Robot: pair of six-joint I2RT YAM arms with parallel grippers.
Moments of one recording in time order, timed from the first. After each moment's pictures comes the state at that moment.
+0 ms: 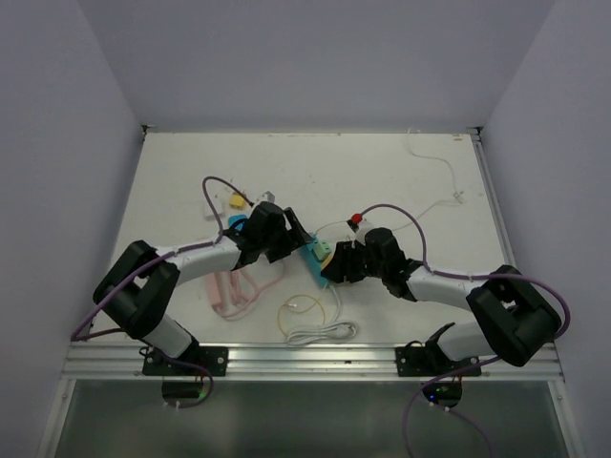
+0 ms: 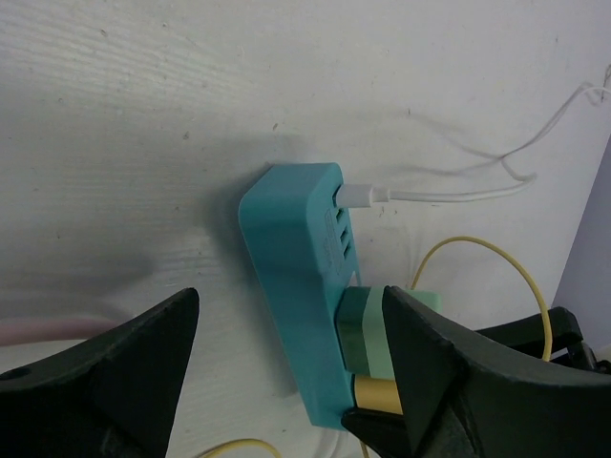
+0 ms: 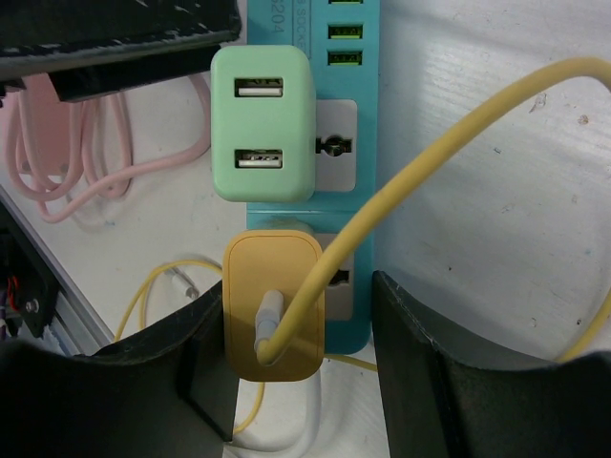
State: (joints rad) left arm -0.65 1.55 0.79 -0.01 0.01 -1.05; right arm 0.65 1.38 0.45 0.31 -0.28 0.57
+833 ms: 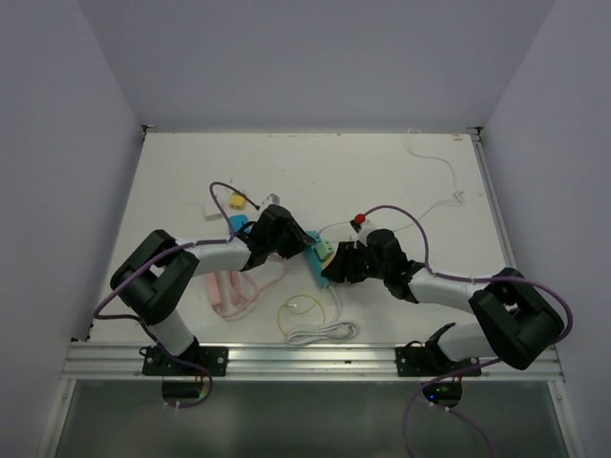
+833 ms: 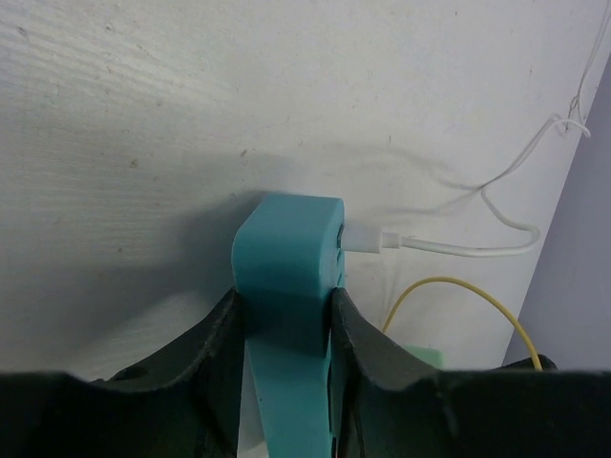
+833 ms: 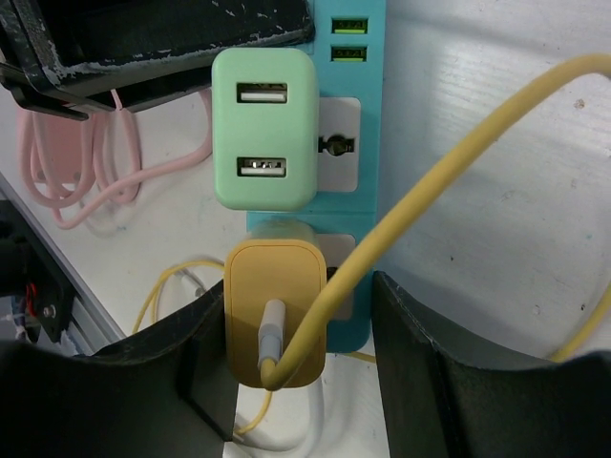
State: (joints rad) left arm -0.68 1.68 0.80 0.17 -0.02 -1.15; right arm 0.64 1.38 0.43 0.34 -0.28 0.61
